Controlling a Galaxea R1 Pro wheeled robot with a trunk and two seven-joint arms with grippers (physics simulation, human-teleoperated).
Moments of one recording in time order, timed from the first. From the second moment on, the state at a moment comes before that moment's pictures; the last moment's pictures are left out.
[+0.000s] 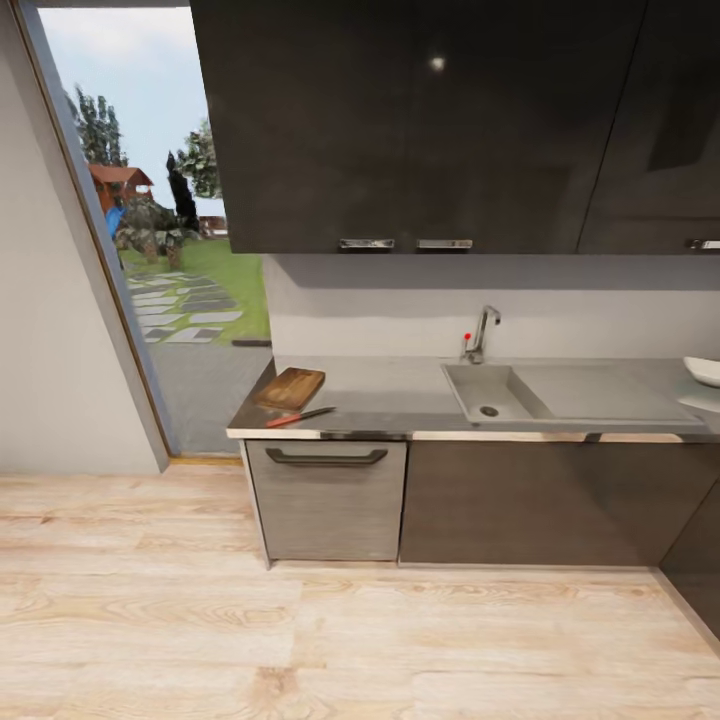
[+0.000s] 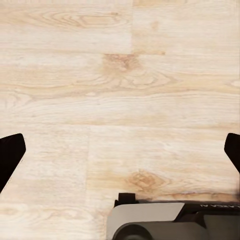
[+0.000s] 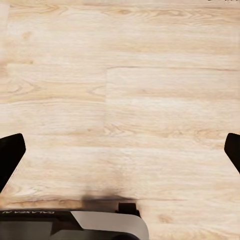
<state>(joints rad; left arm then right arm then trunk) 0.00 0.03 0.02 -0.55 0.01 -0.17 0.00 0.00 0.00 0.01 -0.49 0.01 -0.27 -0.01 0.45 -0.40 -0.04</state>
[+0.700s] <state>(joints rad) 0.00 0.04 0.02 -0.55 0.01 -0.17 0.00 0.00 0.00 0.01 -0.49 0.01 -0.27 -0.01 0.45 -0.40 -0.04</state>
